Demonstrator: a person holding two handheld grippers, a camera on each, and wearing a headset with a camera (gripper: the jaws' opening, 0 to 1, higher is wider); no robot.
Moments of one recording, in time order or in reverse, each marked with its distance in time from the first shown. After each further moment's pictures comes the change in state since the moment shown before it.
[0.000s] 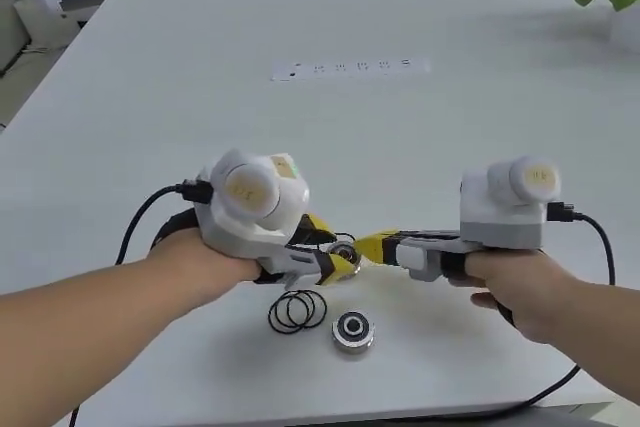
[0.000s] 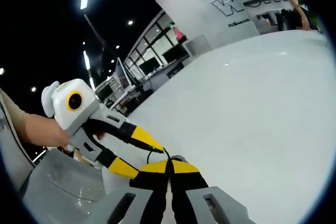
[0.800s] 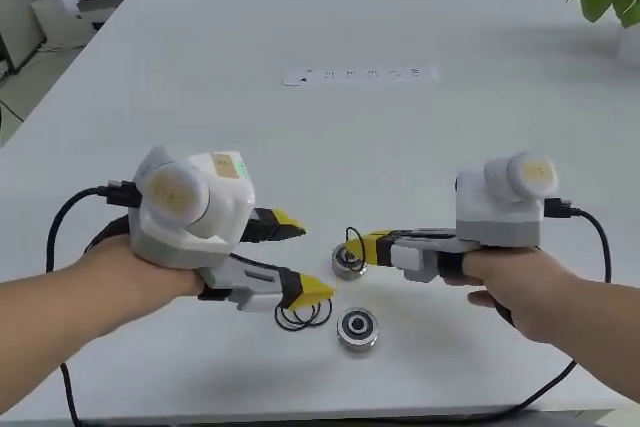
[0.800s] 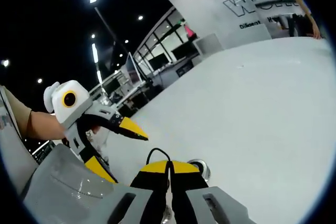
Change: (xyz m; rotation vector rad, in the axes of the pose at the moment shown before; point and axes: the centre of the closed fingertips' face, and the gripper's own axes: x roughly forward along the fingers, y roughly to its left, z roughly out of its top) left arm -0.058 -0.018 -0.009 -0.014 -0.054 -0.004; right arm 0.008 0.025 0.003 -0.059 0.040 0.053
